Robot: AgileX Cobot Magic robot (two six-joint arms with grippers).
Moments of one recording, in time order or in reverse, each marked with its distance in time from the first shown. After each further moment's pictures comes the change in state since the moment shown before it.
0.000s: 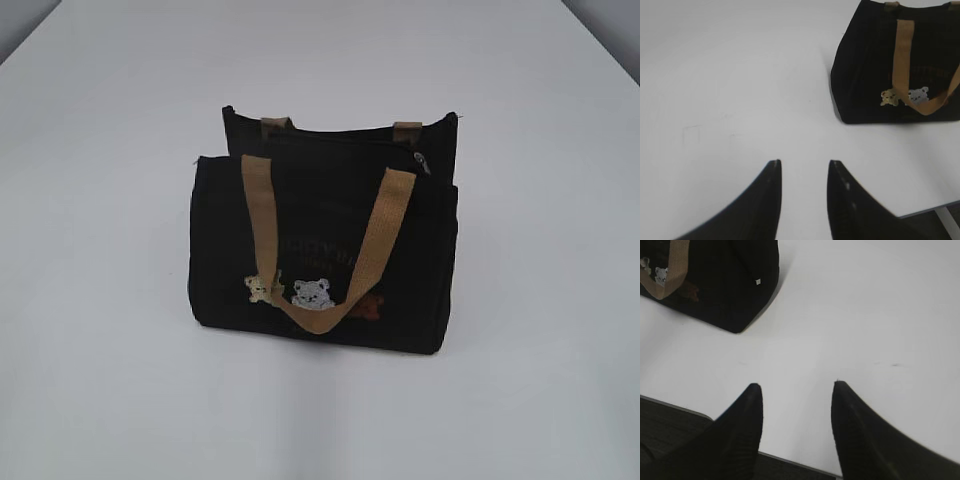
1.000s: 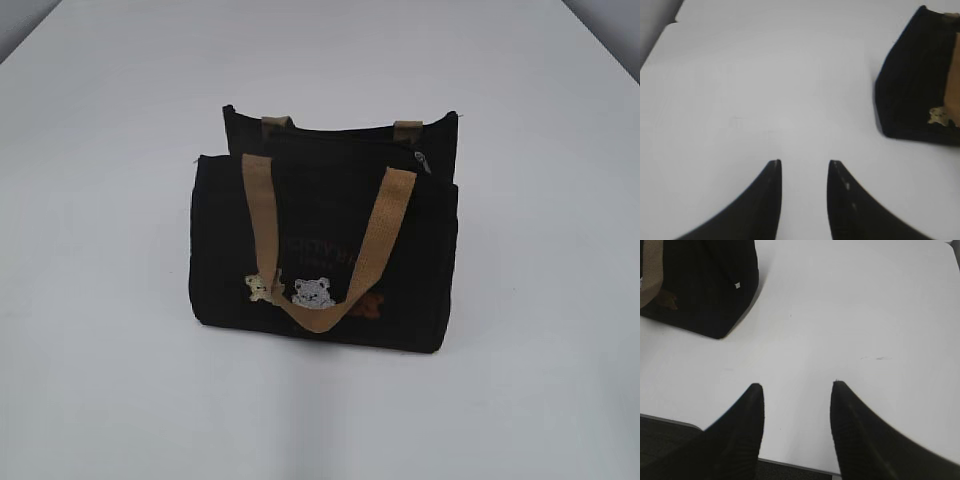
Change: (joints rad) left arm 0.216 -0.001 0.001 -0.001 0.000 0.010; right arm -0.095 -0.003 0.002 0.005 -0.004 0.003
